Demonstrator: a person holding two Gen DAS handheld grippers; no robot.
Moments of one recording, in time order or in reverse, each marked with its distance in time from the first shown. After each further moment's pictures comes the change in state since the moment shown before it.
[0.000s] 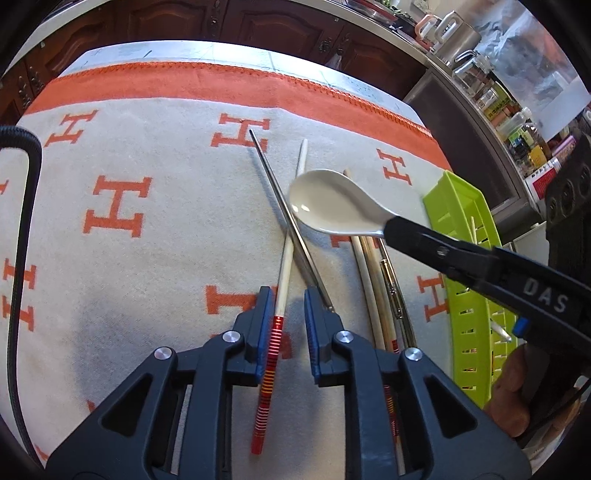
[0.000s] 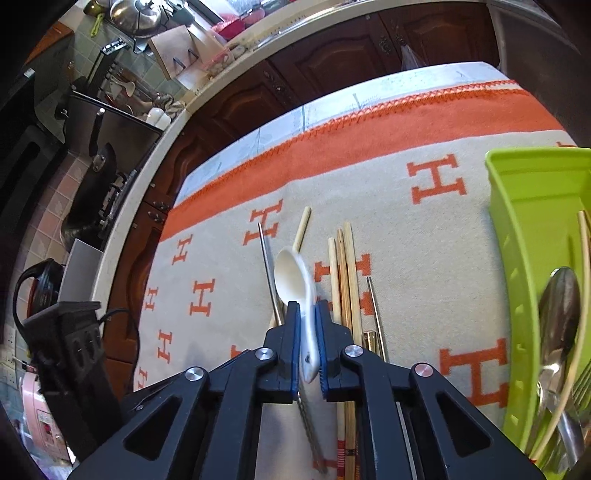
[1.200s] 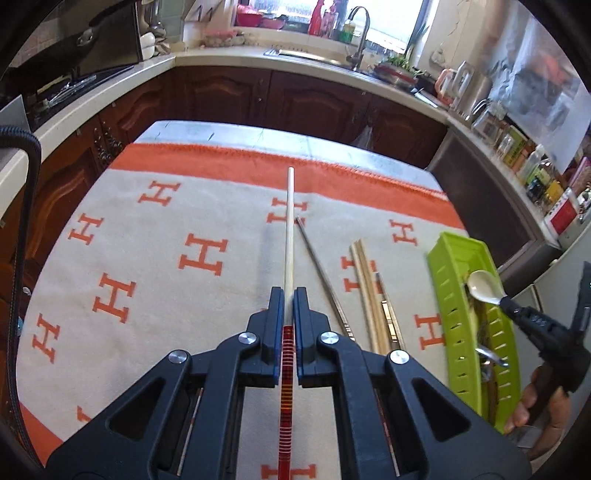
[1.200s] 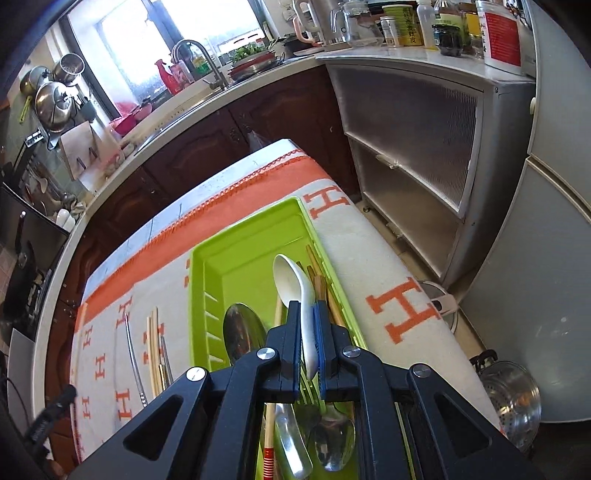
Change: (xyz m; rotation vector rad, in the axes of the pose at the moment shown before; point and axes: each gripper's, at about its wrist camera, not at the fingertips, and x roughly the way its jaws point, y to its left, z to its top) left arm -0.102 -0.022 -0.025 -0.008 -0.294 0.178; right arm -0.173 -0.157 -0.048 0.205 -0.313 -0.418
